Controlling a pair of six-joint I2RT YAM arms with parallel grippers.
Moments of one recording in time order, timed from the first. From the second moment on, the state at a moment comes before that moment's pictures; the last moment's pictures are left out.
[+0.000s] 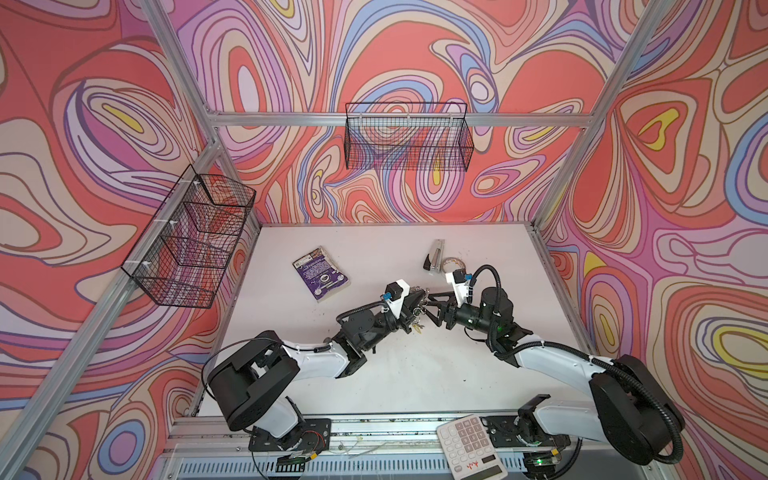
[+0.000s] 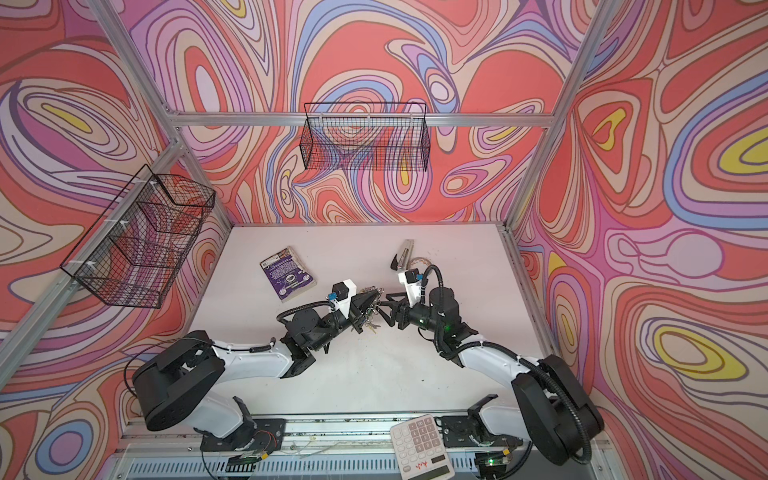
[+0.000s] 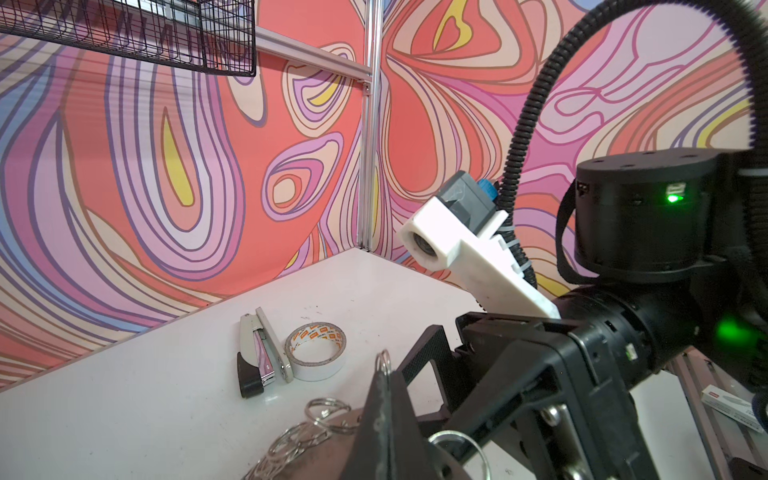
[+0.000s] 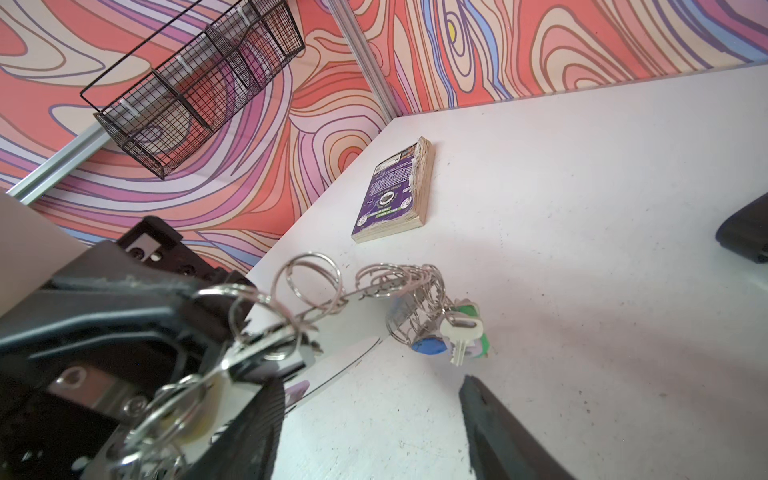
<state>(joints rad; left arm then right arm) -0.86 1.53 0.54 1.15 0.07 -0.10 0.47 1.28 0.48 0.58 -0.55 0.43</state>
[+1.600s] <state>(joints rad) -0.81 1.53 0.45 1.14 0.10 -0.15 0.54 1.29 0.51 0.50 -0.52 0.35</state>
